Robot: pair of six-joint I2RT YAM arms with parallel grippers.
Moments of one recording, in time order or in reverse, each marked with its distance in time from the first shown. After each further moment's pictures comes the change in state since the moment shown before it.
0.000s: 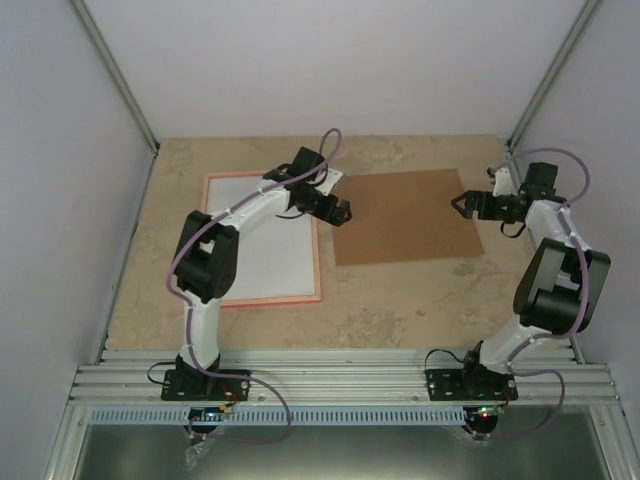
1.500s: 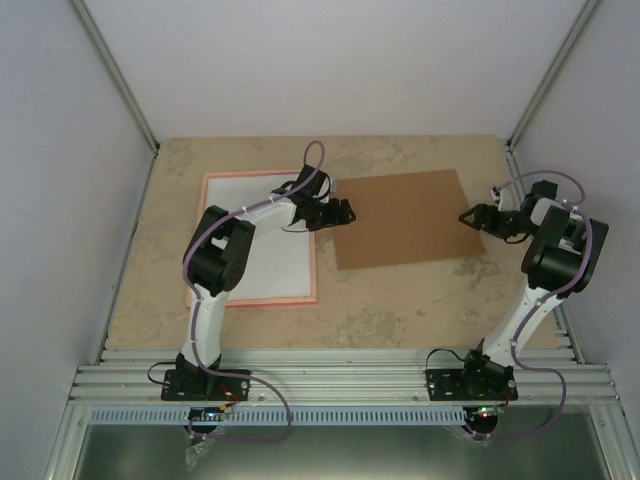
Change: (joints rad) left arm -0.024 0.155 -0.069 0.287 0.048 -0.572; right arm -0.124 0.406 0.141 -0.088 -0.082 -0.046
